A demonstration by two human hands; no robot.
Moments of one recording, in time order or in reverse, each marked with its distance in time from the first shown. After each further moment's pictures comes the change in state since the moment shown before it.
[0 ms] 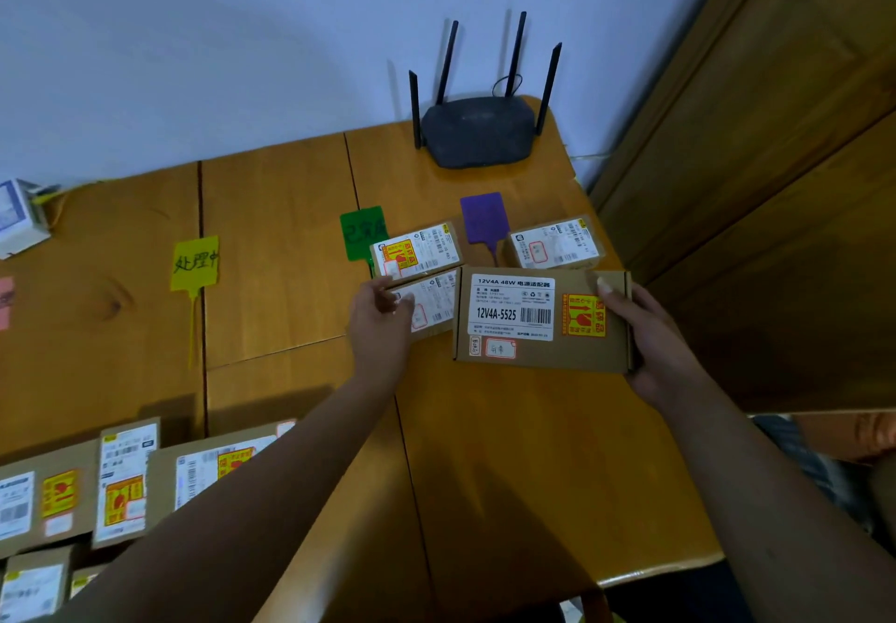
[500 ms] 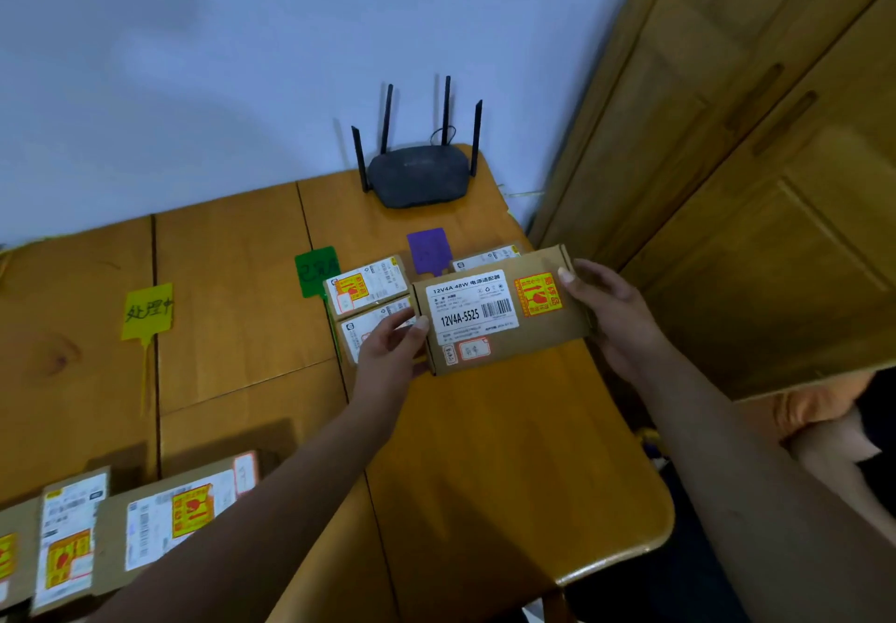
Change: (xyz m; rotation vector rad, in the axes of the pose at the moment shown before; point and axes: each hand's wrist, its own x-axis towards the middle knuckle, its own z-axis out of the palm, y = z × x) left_hand -0.081 0.060 0.020 -0.405 -0.410 -0.137; right_hand -0.028 -0.054 -0.022 -0.103 0.111 -0.191
